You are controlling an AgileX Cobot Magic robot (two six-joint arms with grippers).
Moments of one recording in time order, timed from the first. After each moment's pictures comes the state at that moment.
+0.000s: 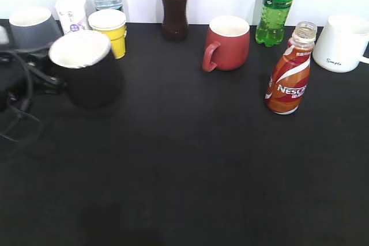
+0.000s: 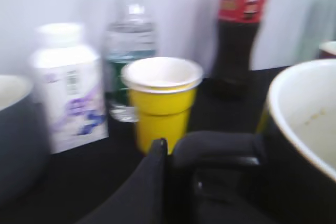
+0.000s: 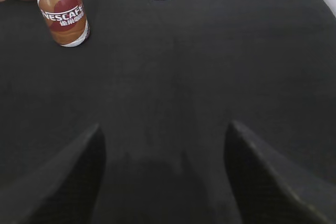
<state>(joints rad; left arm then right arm) -0.14 1.78 -0.49 0.36 -1.16 -0.13 0.00 -0.01 -0.50 -0.01 1.04 0.03</state>
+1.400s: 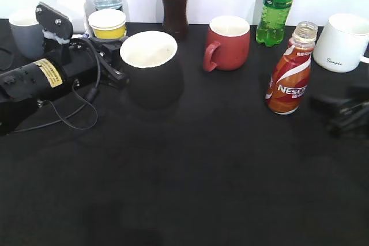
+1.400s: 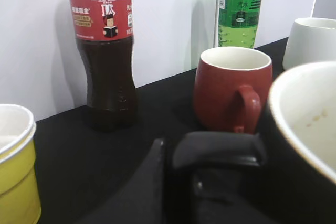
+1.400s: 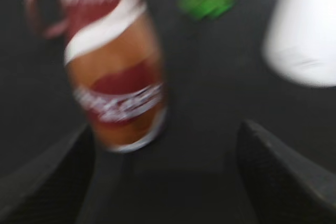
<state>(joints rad) -0.34 1.89 -0.74 0.49 -1.03 -0.20 0.00 1.52 -0.27 -0.49 -0.85 0.25</state>
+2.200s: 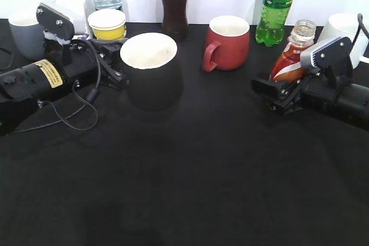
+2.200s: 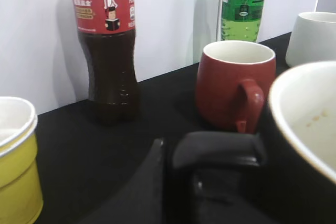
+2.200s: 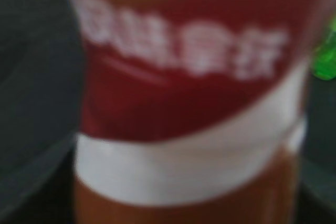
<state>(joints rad) -0.34 1.89 -0.74 0.49 -1.02 -0.20 0.09 1.98 -0.63 -0.67 -1.07 0.21</state>
